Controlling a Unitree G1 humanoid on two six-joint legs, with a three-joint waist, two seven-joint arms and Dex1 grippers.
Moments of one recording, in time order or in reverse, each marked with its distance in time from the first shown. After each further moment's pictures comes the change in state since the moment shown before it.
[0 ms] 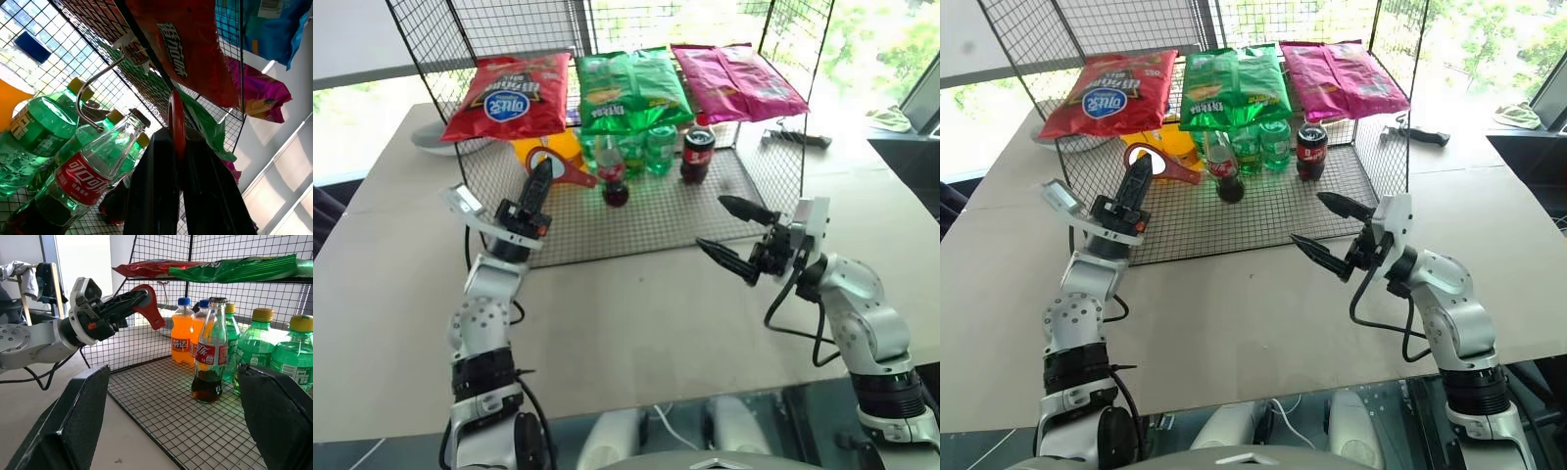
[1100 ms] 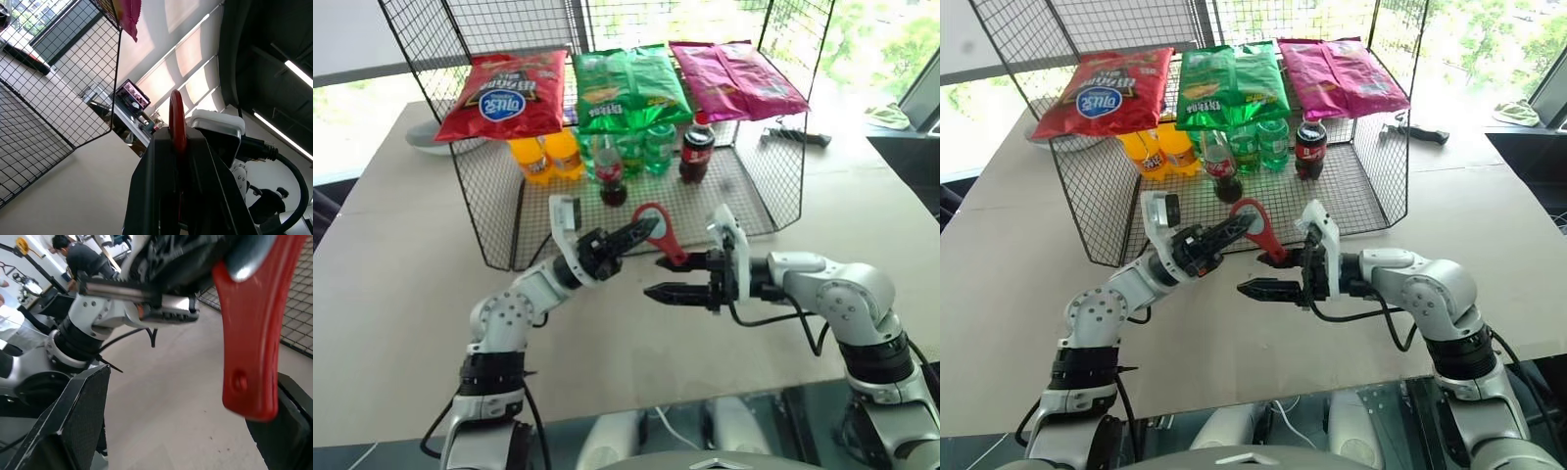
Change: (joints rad) left arm 0.018 0.096 -0.305 -0.089 0.031 0.390 -0.243; right arm -0.238 -0.017 0.125 -0.088 0.355 0.905 -0.164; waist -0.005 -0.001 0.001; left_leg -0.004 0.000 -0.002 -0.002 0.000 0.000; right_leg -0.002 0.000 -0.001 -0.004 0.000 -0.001
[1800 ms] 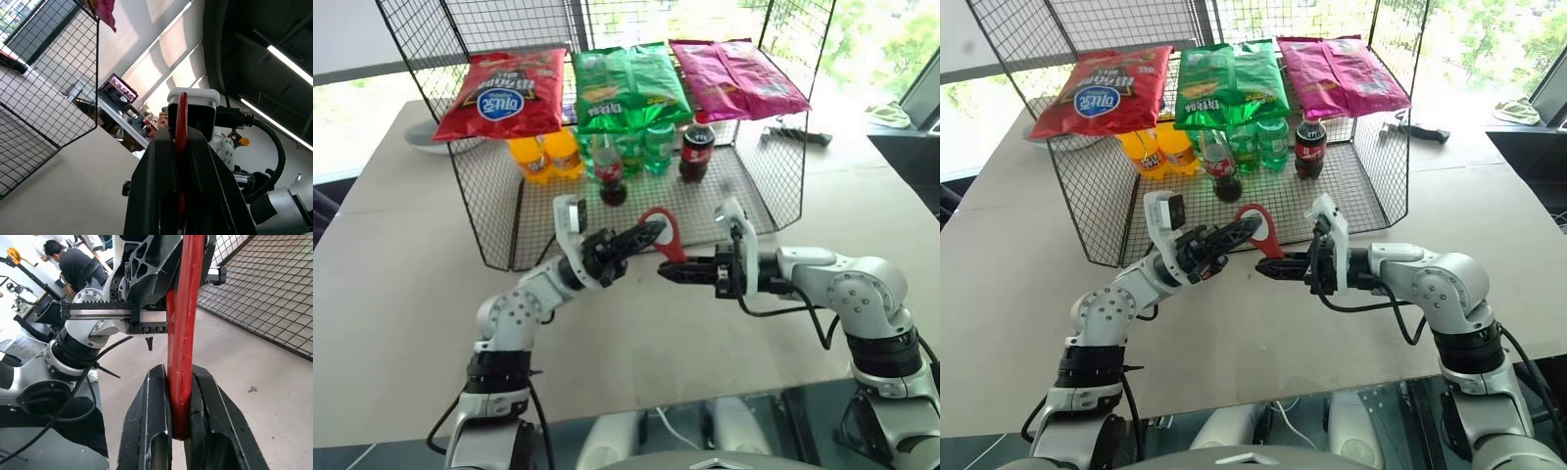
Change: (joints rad) left arm -0.009 -0.028 -0.029 0.004 0.062 -0.056 -0.099; right arm -0.012 -0.022 -0.048 0.015 0.039 0.058 -0.042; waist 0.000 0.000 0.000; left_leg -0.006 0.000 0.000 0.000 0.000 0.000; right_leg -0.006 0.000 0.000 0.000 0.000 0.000
